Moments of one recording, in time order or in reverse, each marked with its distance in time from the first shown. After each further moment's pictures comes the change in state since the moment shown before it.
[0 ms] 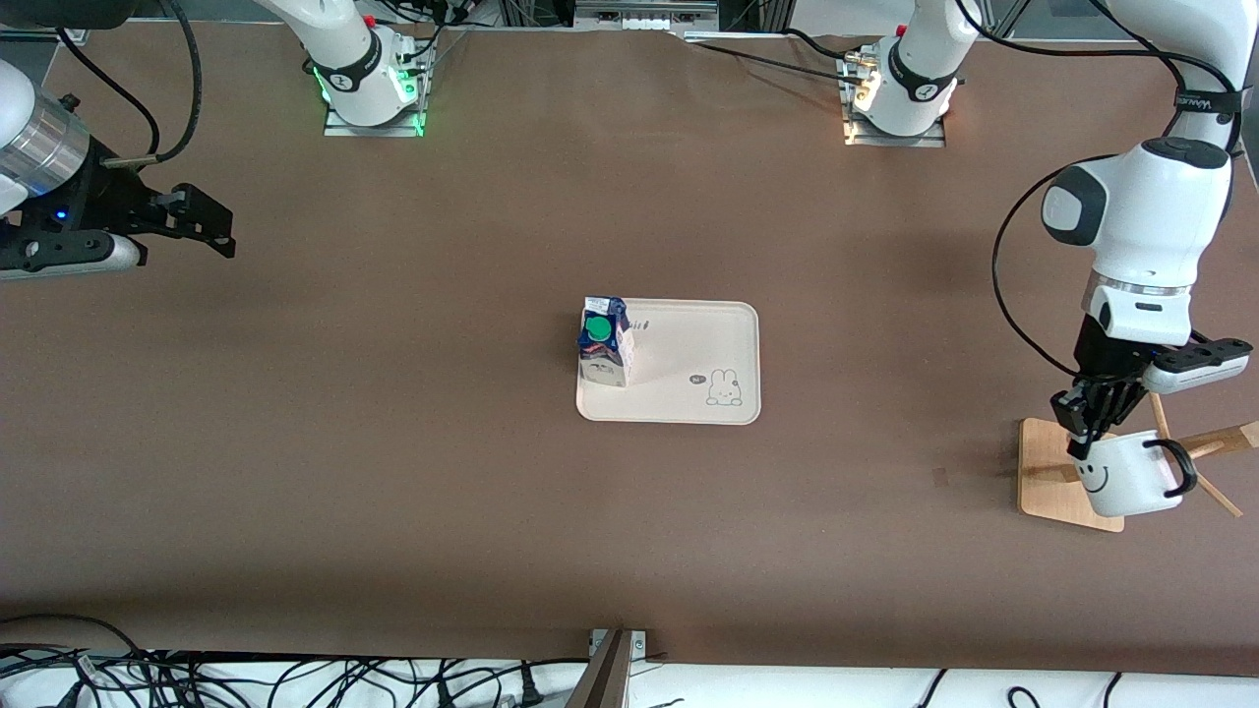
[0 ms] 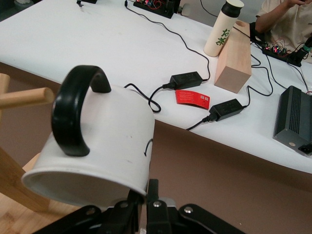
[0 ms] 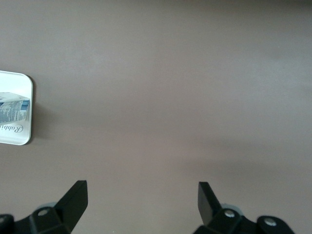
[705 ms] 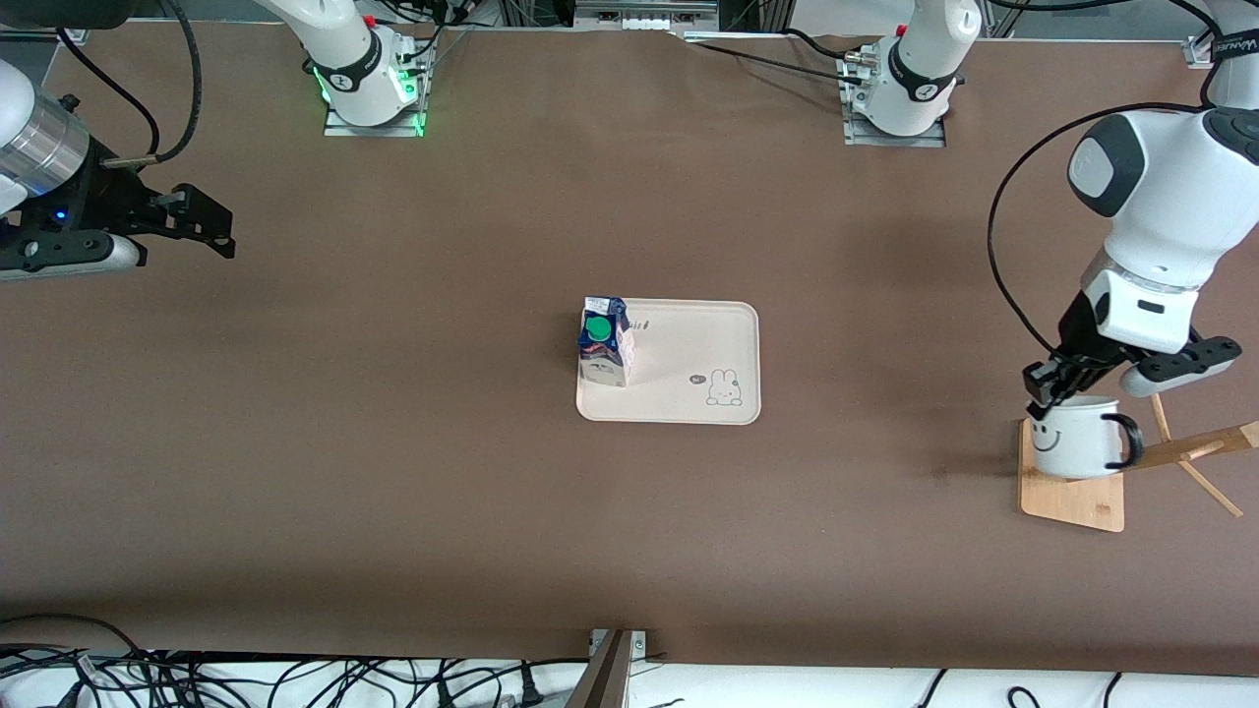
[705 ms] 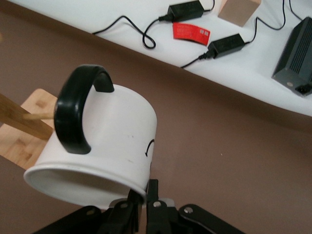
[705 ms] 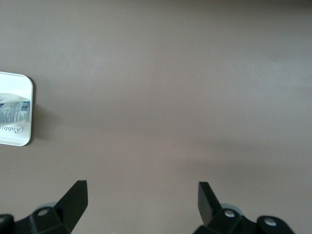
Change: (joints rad) left arm -0.003 -0.081 -0.080 0.149 0.000 -0.585 -0.054; right arm 0.000 0.000 0.000 0.000 0.000 0.007 0.000
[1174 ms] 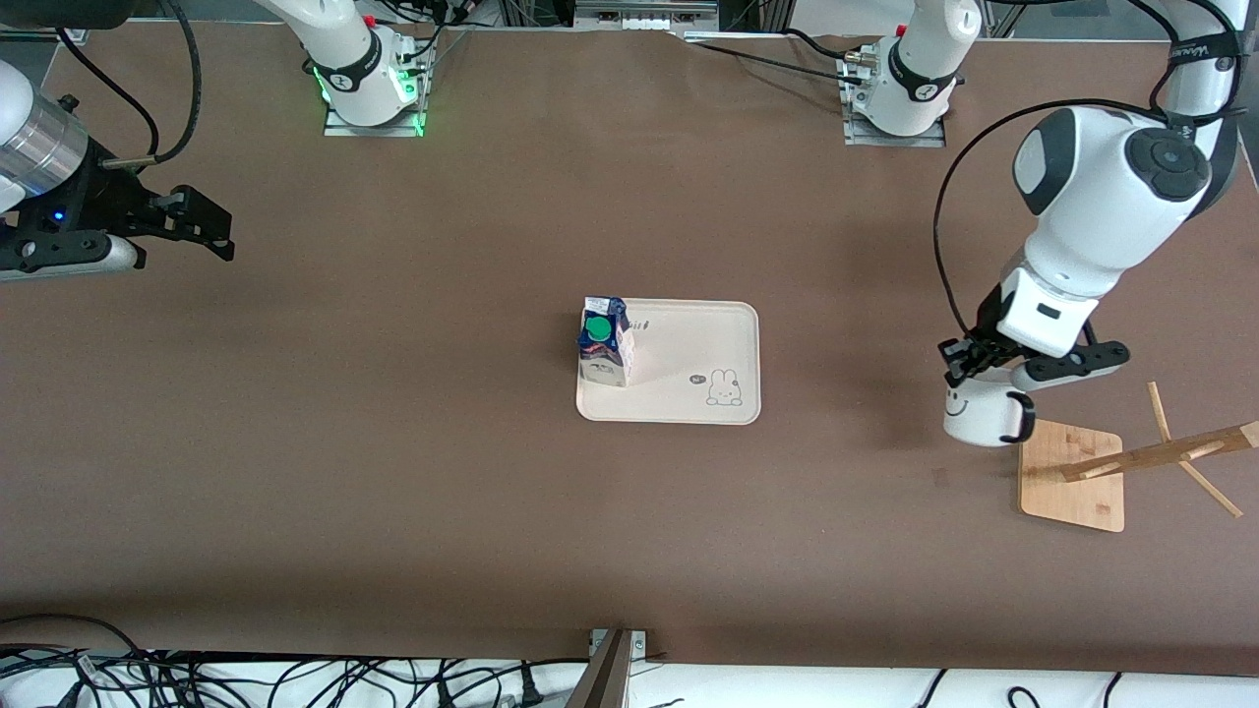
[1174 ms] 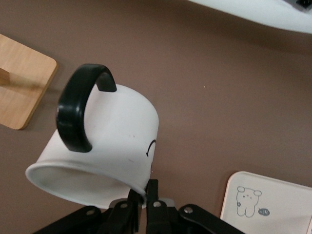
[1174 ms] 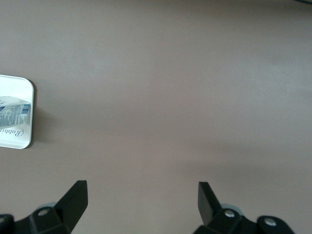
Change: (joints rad) left arm -0.007 0.016 -0.116 0.005 0.000 -0.187 -0.013; right arm 0.000 0.000 0.000 0.000 0.000 0.013 0.000
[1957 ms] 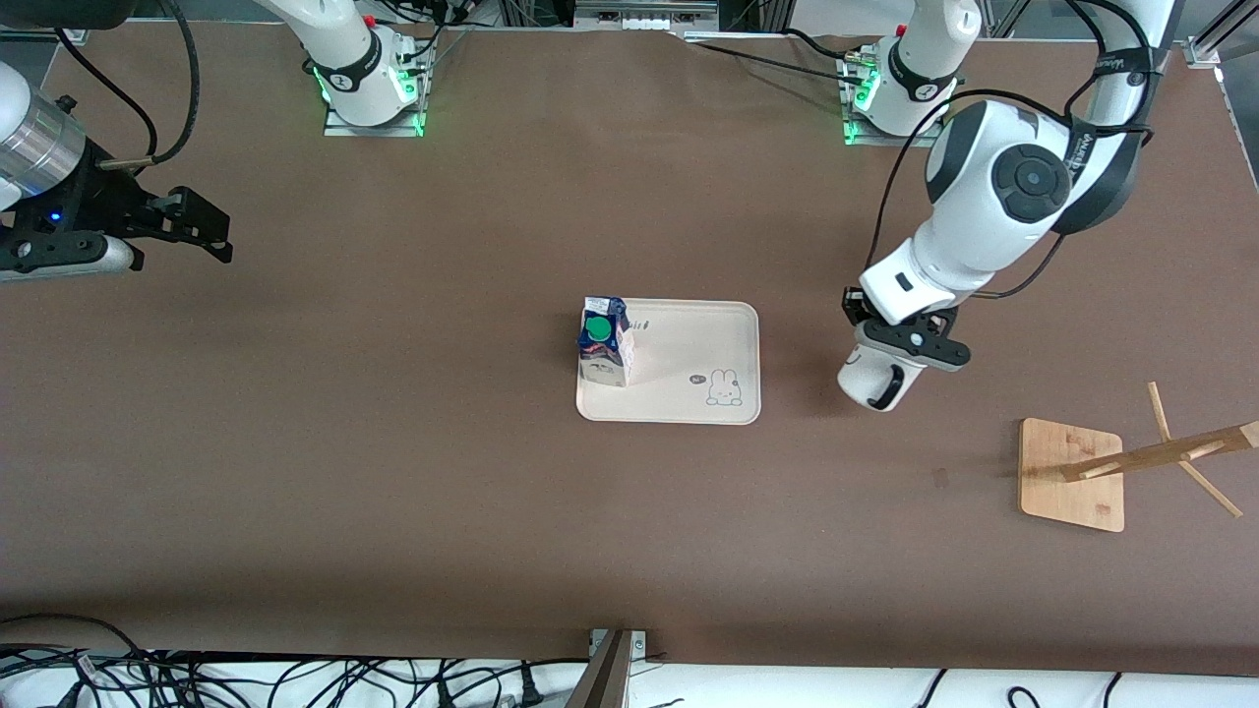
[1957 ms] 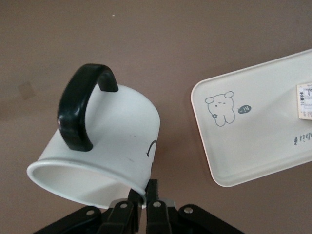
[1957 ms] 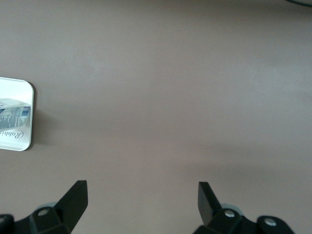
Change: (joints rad) left arm -0.021 0.032 -0.152 0.020 0.007 -0.145 0.380; right arm -0.001 0.000 -0.002 0.000 0.000 0.005 0.000
